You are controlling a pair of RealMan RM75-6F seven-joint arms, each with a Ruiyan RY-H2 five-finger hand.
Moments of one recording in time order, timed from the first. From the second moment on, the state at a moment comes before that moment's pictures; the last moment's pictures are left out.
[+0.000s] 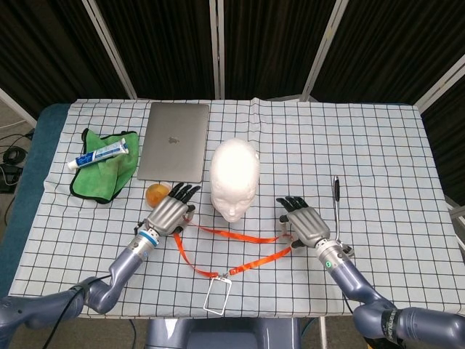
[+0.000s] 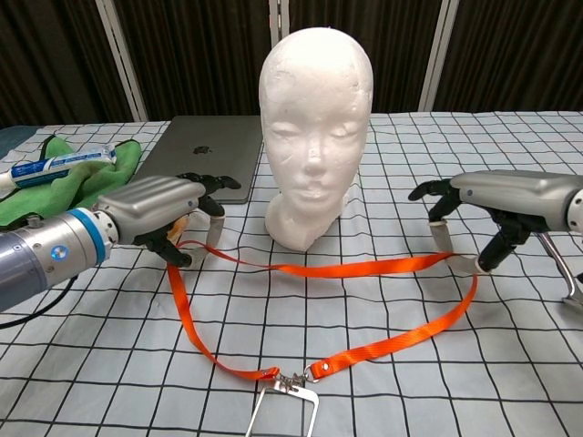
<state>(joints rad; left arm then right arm) -0.72 -1.74 -0.11 -1.17 1.39 0.94 0.19 0.68 -1.39 0.08 -1.65 -1.09 0.90 -0.29</state>
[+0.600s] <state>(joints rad) -0.64 -1.48 -0.07 -1.42 1.58 1.18 0.00 0.62 -1.25 0.09 -1.79 -1.40 1.07 -0.15</state>
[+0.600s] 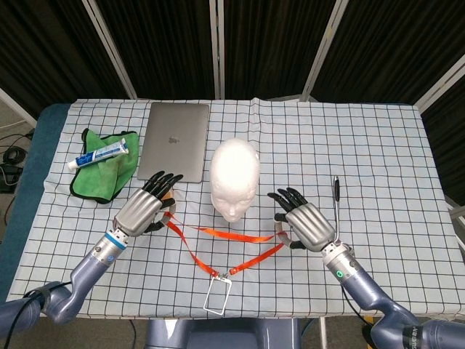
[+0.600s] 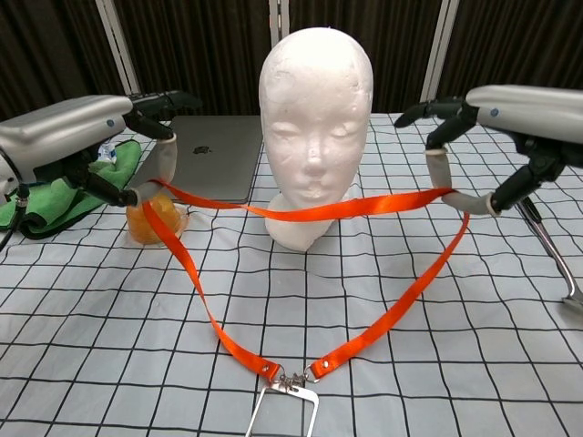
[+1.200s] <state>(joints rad) -0.69 -1.38 -0.24 -1.71 1.33 1.13 0.10 0.67 -1.17 0.26 -1.96 -1.18 1.06 -0.19</state>
